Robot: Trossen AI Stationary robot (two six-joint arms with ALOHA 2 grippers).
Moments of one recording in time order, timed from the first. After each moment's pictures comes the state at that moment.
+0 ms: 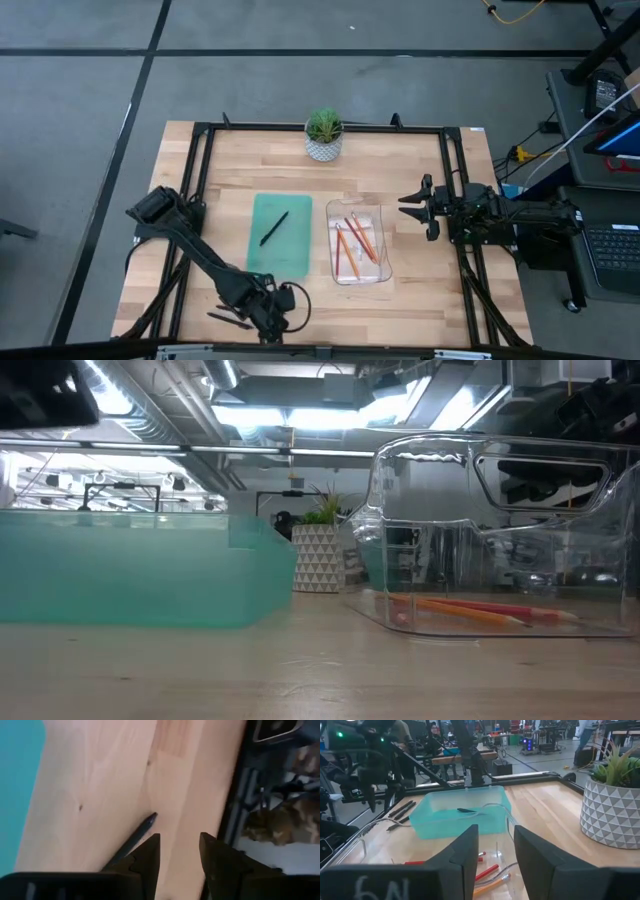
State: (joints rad) left arm -0.72 1.89 1.39 -0.67 -0.08 -1.01; right arm -0.05 0.06 0.01 0.02 -0.02 0.10
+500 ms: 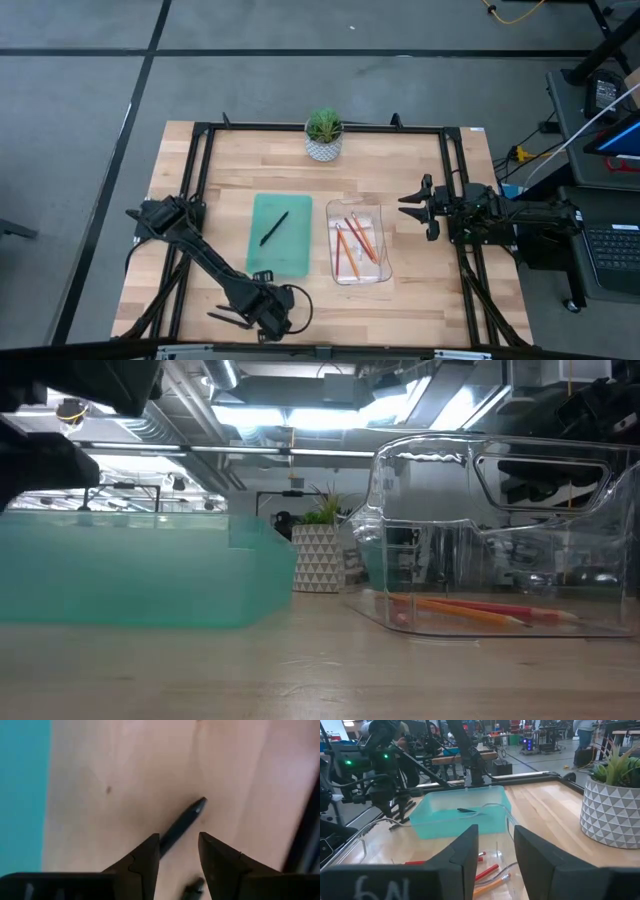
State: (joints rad) left arm -0.72 2.00 1.39 -0.77 -0.09 -0.93; right arm -0.05 0.06 0.01 0.02 -0.02 0.10
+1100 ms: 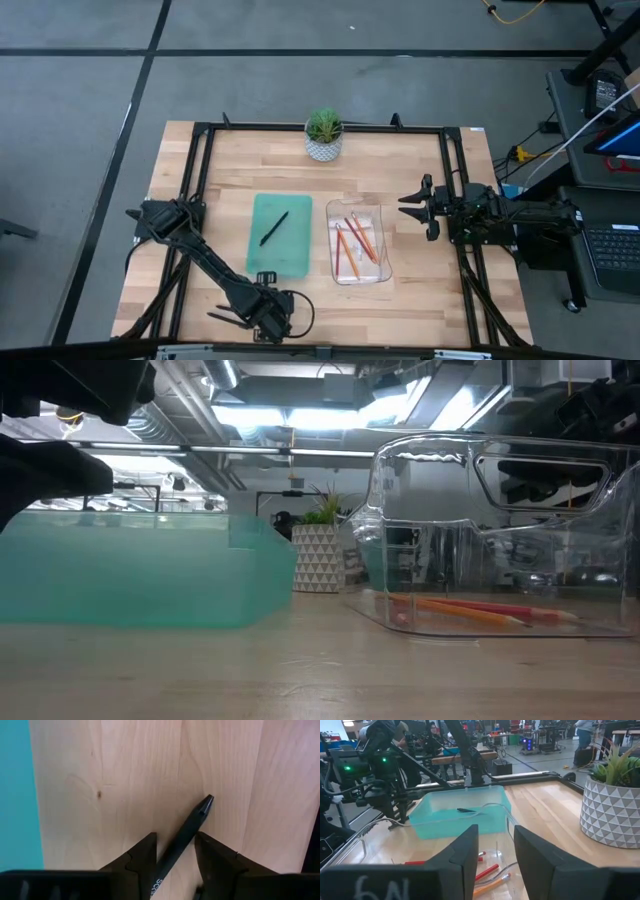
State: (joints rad) left arm -0.72 2.08 1.39 -0.79 -0.10 -0.78; right arm -0.05 0.06 0.01 0.02 -0.02 0.10
